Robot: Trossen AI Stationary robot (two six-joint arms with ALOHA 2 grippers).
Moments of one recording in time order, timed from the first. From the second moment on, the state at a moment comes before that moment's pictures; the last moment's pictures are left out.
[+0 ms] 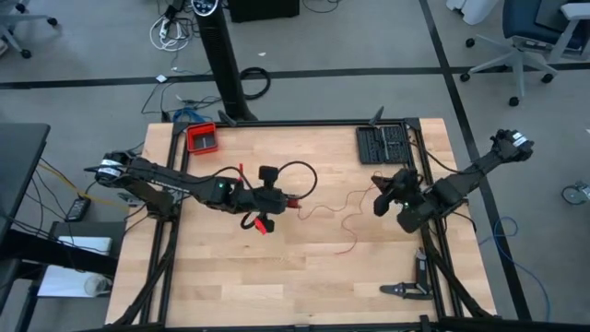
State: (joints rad) left arm -0.17 1.49 1.09 -0.37 -0.48 0.30; right arm 0.58 0.83 0.60 -0.78 1.14 1.16
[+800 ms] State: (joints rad) left arm -0.12 1.49 1.08 -0.09 -0.99 0.19; right arm 0.83 0.83 0.60 0.36 0.99 0.03
